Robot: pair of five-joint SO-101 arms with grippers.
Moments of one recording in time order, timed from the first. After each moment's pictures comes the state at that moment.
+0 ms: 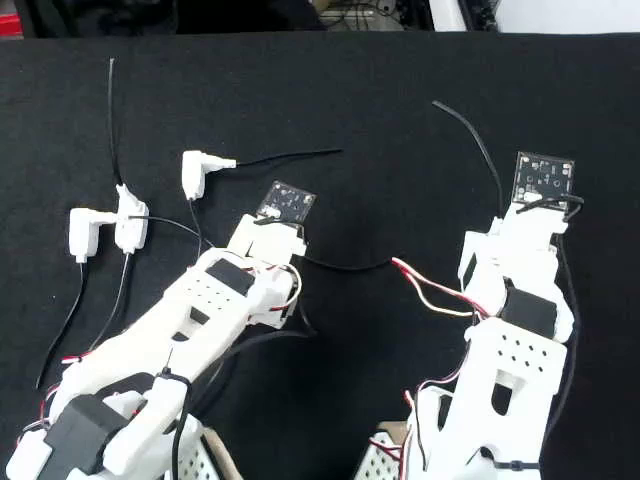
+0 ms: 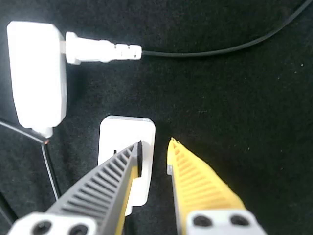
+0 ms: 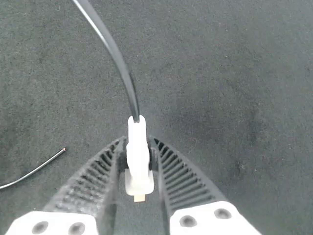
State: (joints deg) left arm 26.8 -16.2 53.9 43.4 5.6; right arm 22.2 -52.4 59.5 49.0 8.7
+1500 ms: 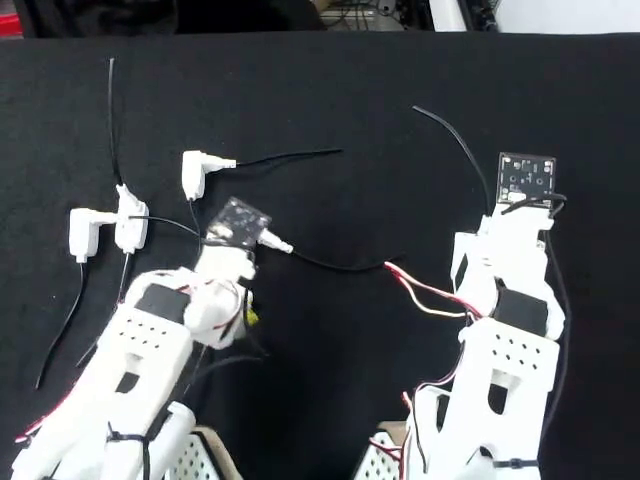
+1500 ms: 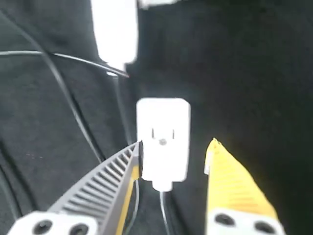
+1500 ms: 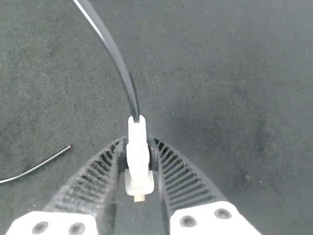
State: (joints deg) left arm 12.0 -45.1 66.7 53.5 -12.4; right arm 20.0 -52.4 61.4 46.5 11.2
